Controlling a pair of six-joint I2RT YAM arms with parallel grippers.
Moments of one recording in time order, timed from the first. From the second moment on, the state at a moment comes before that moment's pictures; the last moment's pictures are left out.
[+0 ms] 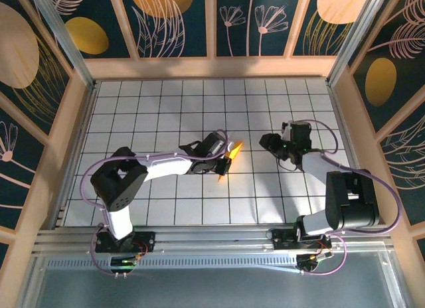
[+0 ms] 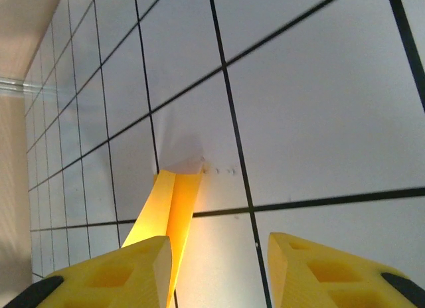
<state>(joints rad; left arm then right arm) -0.86 1.84 1.08 -0.15 0.19 -0.44 0.11 1.43 0.62 0.03 -0.50 0.67</state>
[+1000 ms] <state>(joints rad) -0.75 1.97 0.90 0.45 0.62 -0.93 0.30 1.47 0.57 0.18 -0.49 0.73</state>
